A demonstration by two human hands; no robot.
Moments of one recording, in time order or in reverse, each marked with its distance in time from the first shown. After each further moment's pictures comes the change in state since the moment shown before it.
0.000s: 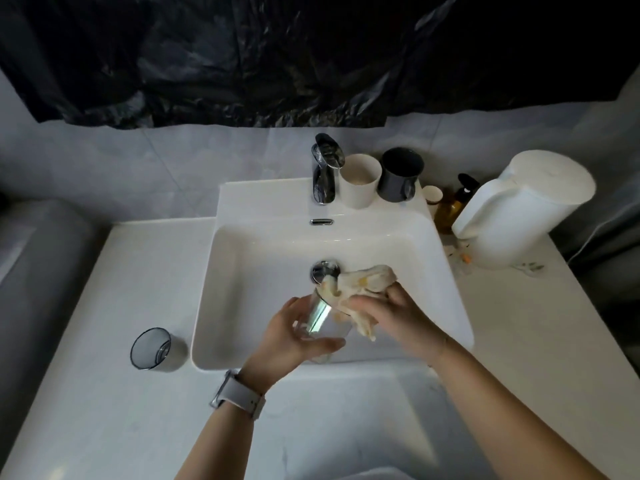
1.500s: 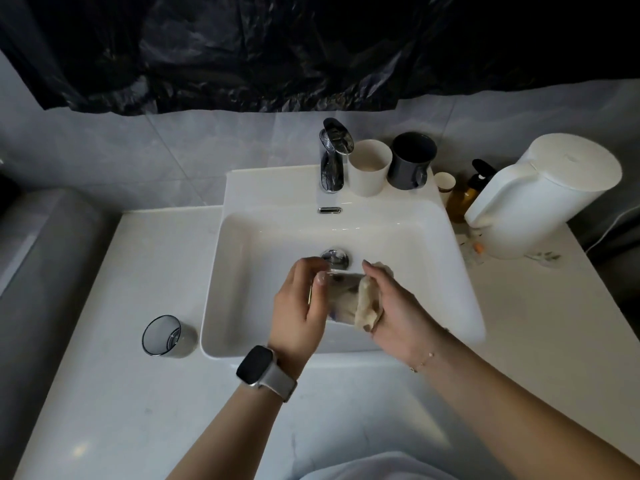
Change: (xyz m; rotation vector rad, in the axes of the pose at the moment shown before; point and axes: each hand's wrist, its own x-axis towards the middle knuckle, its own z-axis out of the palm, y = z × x) left_hand 0.005 0.026 0.014 0.182 0.388 0.422; right_hand 0.006 0.002 0.028 0.716 0.122 0.286
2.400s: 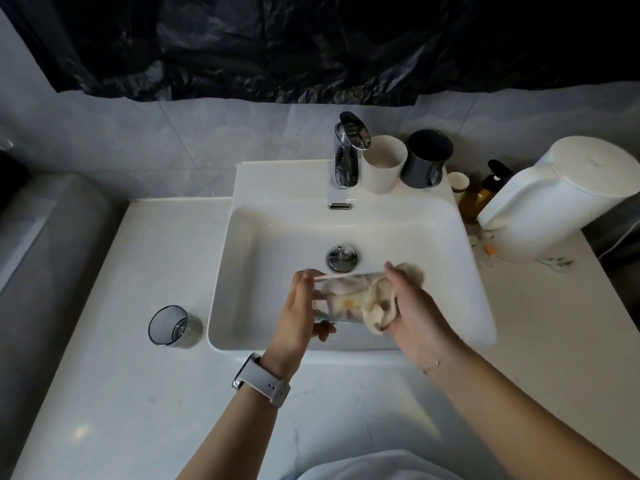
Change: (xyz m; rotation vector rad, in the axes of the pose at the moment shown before) left_hand -0.006 -0.009 -0.010 -0.518 -0.153 -0.732; right_hand 0.003 0.004 -0.006 -0.115 0.145 -0.064
